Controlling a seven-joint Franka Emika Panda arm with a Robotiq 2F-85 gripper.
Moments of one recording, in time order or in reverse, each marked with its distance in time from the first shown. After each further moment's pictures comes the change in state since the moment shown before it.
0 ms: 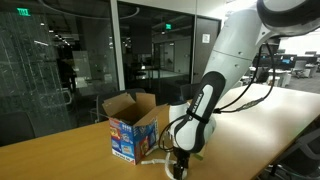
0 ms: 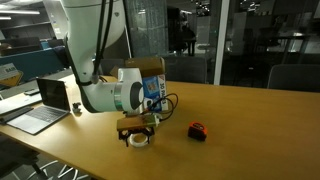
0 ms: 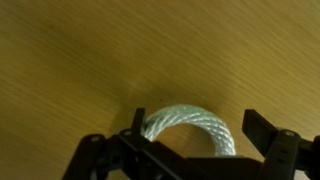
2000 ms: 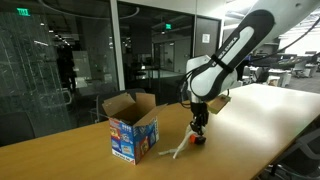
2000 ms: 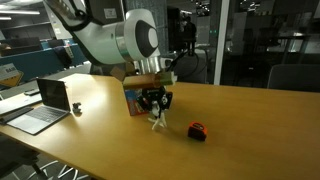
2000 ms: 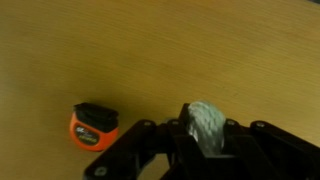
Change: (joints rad) arm -0.104 -0.477 -0.052 -0.104 0.006 -0.308 0.100
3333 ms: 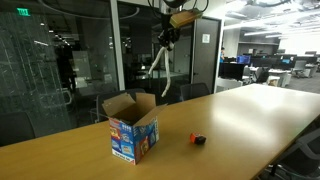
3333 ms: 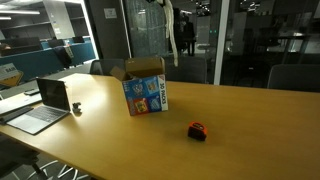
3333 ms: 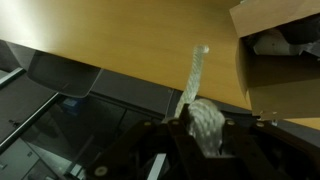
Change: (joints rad) arm 0.063 -0.015 0.083 0.816 -0.267 -0.387 0.291
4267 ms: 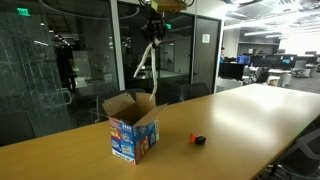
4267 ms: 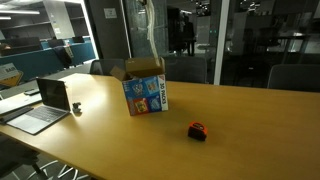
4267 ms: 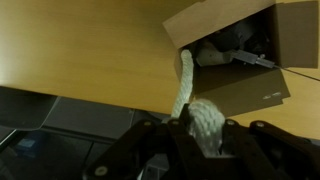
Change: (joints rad) arm 0.100 0.198 0.002 0.383 0.196 -0.332 -0.004
